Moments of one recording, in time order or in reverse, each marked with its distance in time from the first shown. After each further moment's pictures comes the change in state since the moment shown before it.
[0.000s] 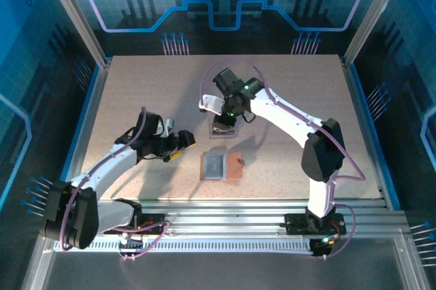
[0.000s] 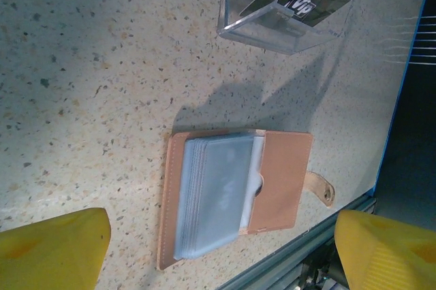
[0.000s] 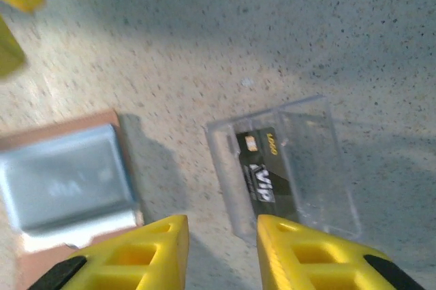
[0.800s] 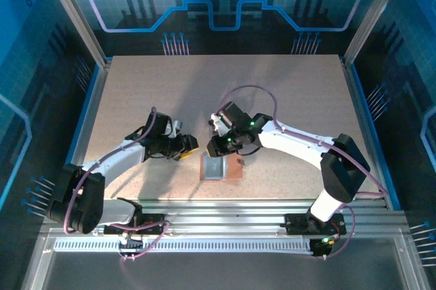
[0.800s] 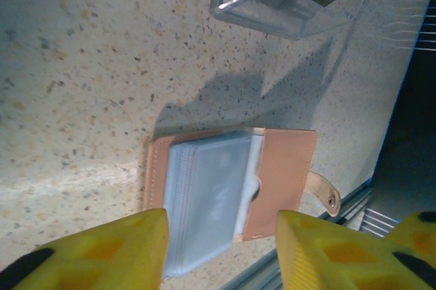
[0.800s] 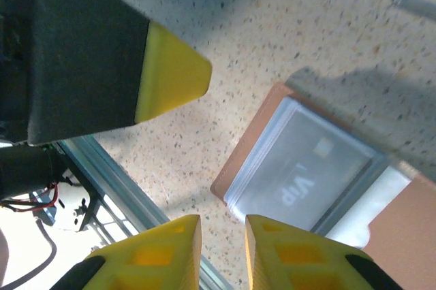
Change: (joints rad) left arm -0.071 0.119 0.000 0.110 0.018 -0.062; right arm 0.125 -0.229 -0.505 0.360 -0.202 1.033
